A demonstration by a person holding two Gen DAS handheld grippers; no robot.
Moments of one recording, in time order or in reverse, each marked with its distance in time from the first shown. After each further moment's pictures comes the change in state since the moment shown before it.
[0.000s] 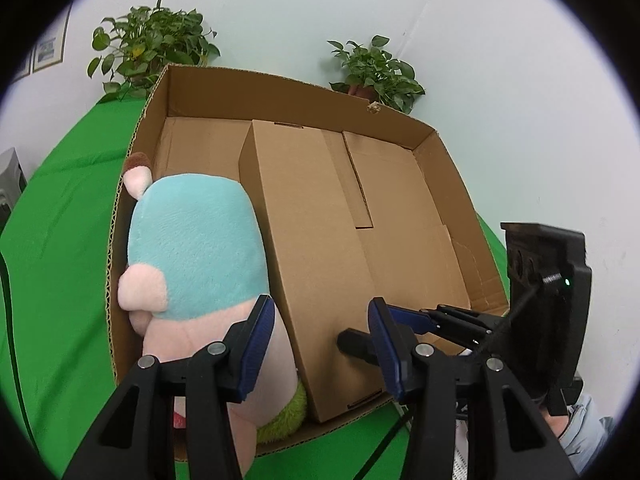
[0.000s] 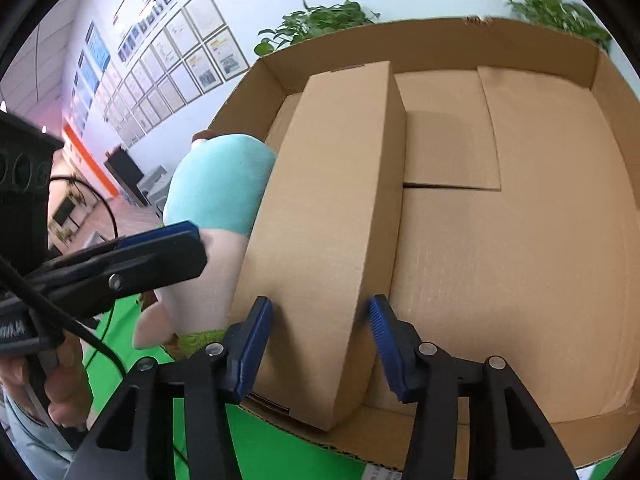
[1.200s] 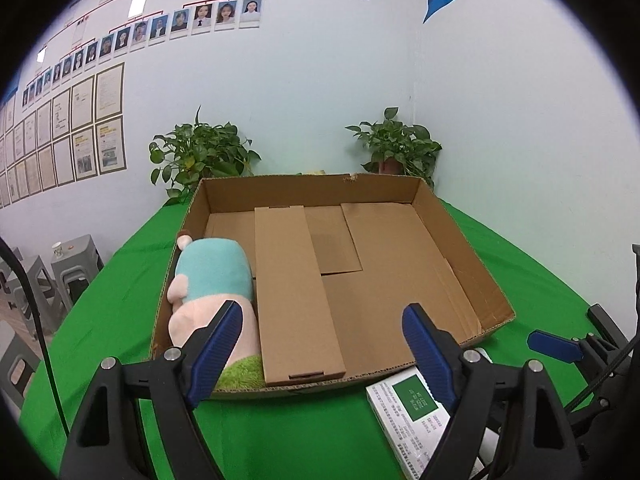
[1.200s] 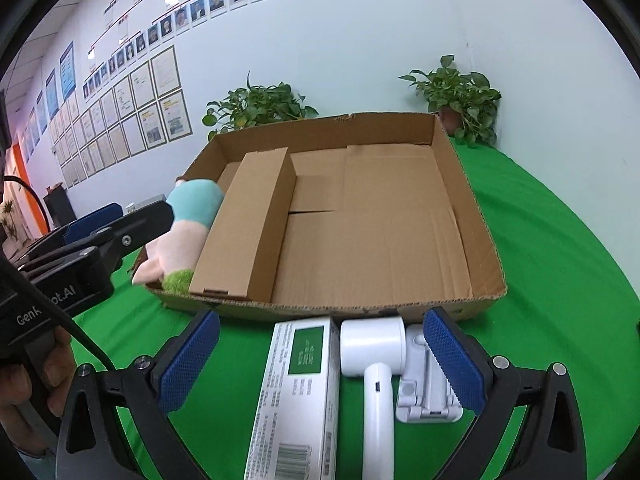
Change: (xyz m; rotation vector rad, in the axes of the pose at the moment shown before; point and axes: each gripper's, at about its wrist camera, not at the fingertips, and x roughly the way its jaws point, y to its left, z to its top) left arm -0.064 -0.126 -0.065 0.135 -0.349 0.323; right arm -0.188 0.006 -0.125 -0.021 -0.291 -0.326
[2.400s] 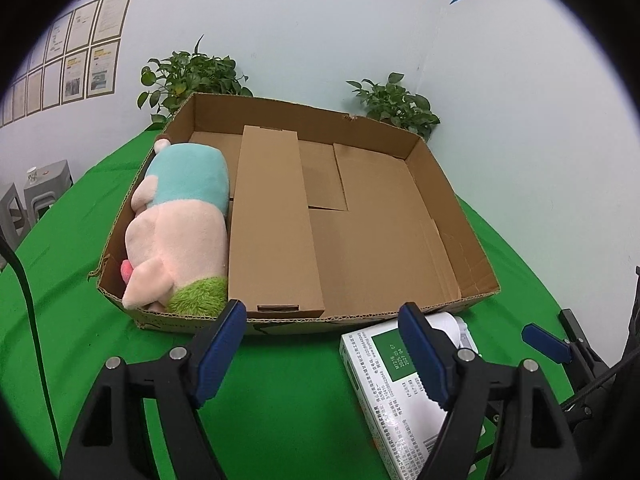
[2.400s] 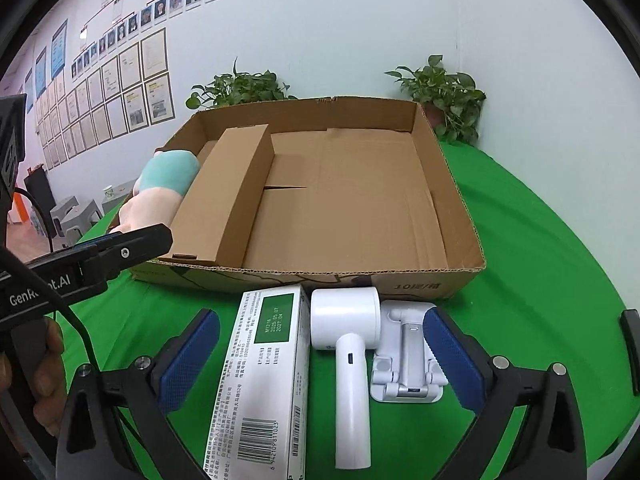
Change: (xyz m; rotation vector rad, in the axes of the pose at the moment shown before) left arm 0.028 0.010 -0.037 -0.153 0.168 -0.115; right arm 0.013 -0.010 -0.032 -0.046 0.018 -0.094
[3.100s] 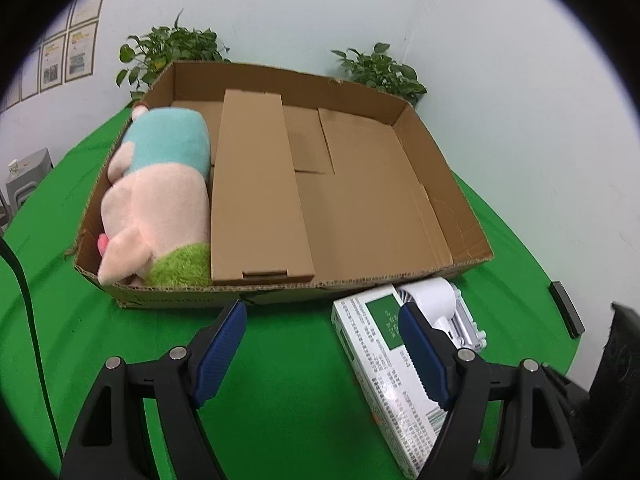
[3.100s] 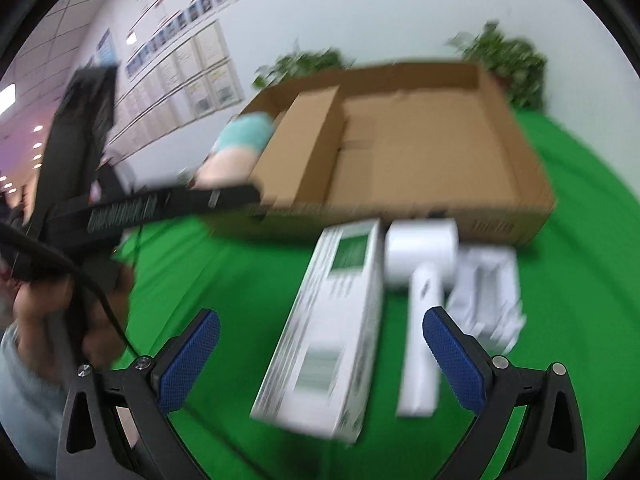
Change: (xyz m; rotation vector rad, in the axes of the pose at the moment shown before) left arm 0.015 0.005 -0.011 0.016 0.129 -0.072; right arm -0.013 0.003 -0.050 0.005 0.108 0.341
